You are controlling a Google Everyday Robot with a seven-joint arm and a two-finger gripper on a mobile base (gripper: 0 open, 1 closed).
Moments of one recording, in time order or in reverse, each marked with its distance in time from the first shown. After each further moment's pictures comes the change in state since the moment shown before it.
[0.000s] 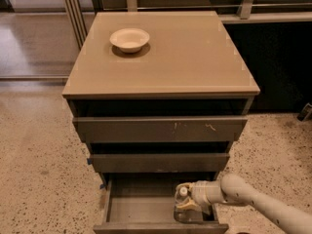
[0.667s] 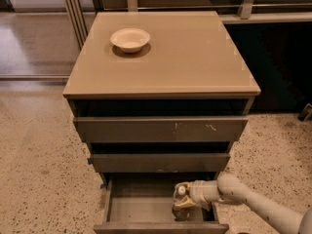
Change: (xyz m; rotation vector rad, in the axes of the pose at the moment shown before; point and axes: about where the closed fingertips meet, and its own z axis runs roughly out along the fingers) arm 0.028 -0.013 0.029 0.005 -0.008 0.006
